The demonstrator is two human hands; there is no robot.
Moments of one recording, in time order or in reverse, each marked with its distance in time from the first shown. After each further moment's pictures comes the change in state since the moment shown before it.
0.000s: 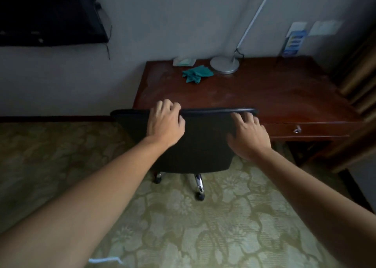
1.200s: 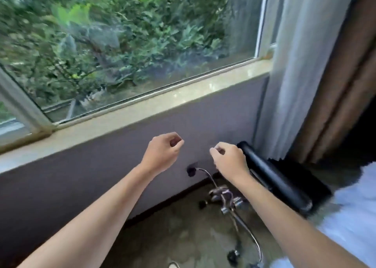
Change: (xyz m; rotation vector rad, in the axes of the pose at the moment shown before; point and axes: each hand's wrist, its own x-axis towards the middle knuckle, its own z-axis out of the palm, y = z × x) left_hand -0.430 1.015 -0.164 -0.871 -0.842 1.712; right_hand -0.808 0.510 -0.192 0.384 1.243 1.810
